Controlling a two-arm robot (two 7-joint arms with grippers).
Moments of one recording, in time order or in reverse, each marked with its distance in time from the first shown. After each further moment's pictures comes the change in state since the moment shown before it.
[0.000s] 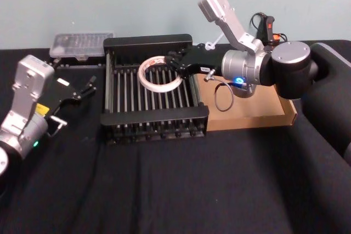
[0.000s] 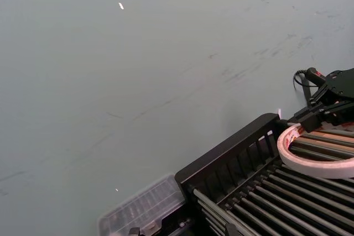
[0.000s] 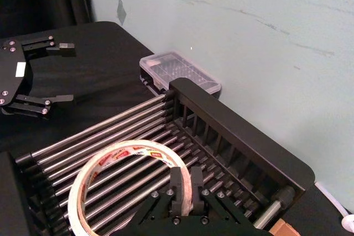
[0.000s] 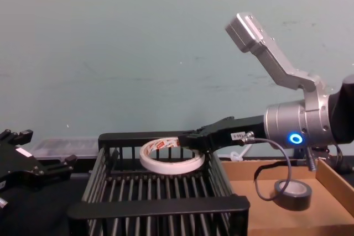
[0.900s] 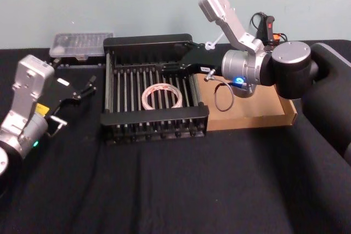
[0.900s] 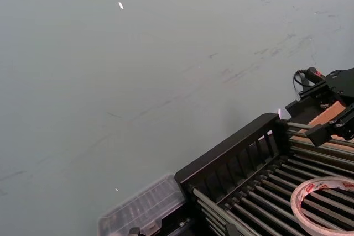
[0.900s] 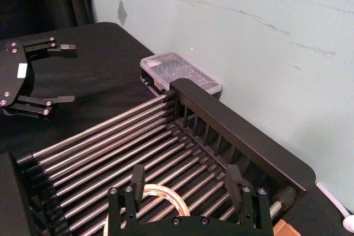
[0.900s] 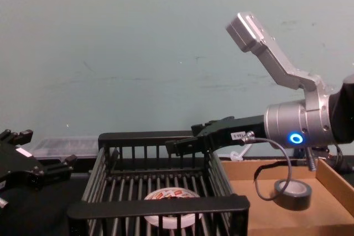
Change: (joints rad) left arm 0.000 0.000 0.000 0.000 0.000 0.000 0.000; right arm 0.000 0.001 0.000 0.000 0.004 -0.002 0.003
